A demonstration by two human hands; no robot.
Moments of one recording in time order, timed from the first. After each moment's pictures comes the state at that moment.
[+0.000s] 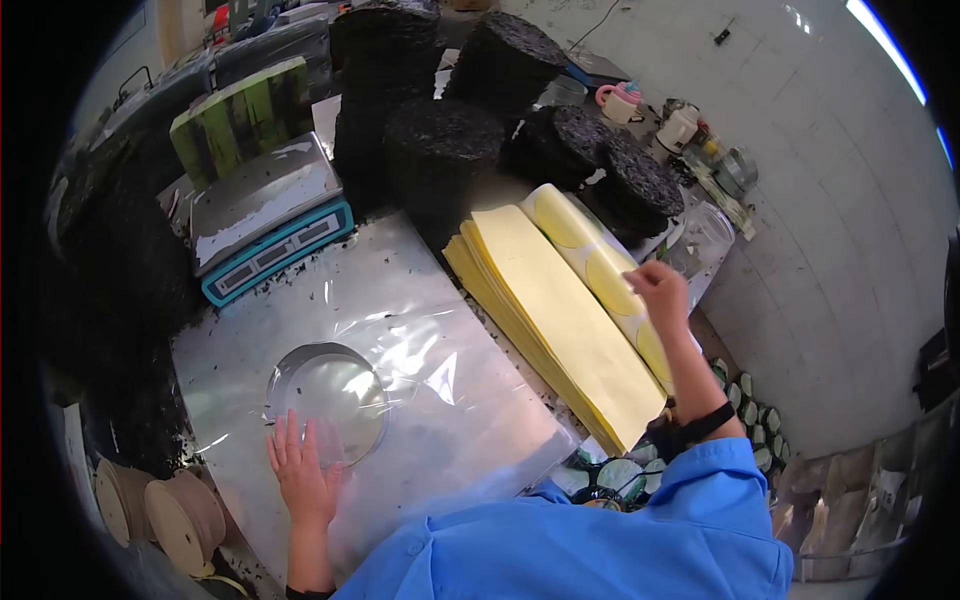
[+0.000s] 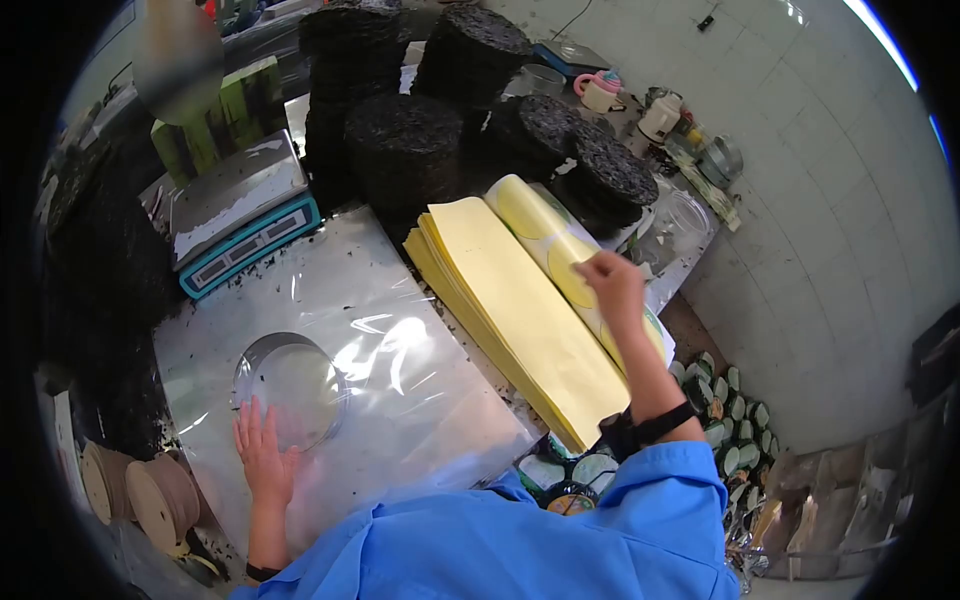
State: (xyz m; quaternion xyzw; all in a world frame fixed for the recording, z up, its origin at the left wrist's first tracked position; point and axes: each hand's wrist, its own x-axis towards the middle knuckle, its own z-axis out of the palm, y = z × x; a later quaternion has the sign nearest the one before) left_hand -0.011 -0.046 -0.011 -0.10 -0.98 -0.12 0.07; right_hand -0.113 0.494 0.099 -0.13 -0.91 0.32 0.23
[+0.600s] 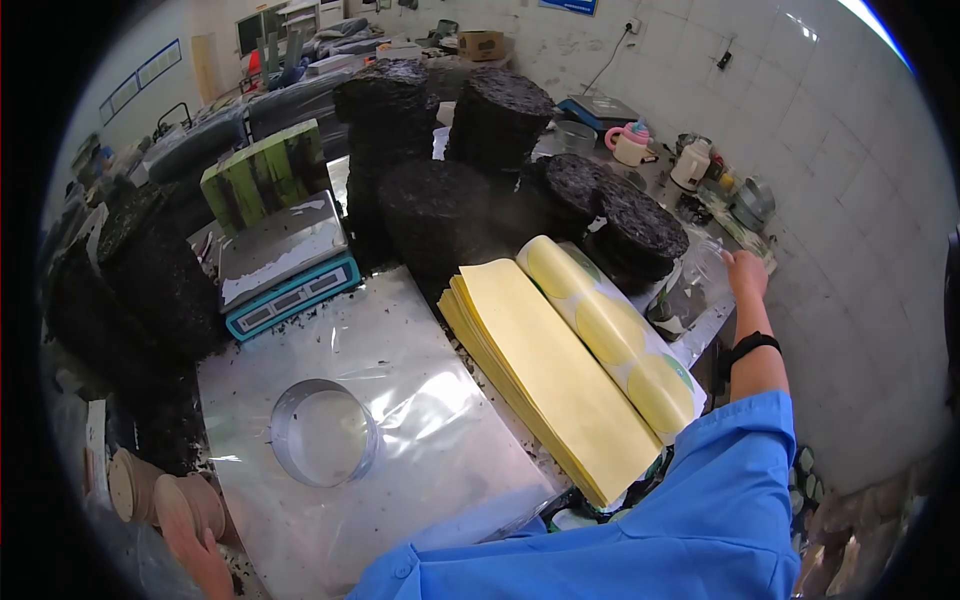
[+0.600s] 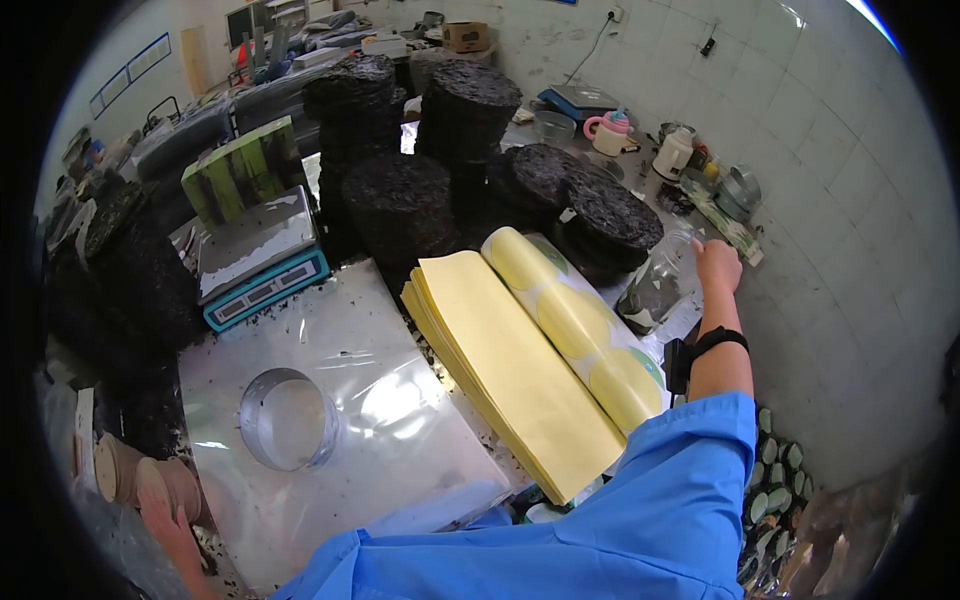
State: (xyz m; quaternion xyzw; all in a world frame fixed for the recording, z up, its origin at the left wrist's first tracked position) left_hand 0.126 -0.234 0.027 0.18 -0.96 0.15 0.16; right_hand -0.166 0.748 0.160 -0.33 -0.92 -0.07 0.21
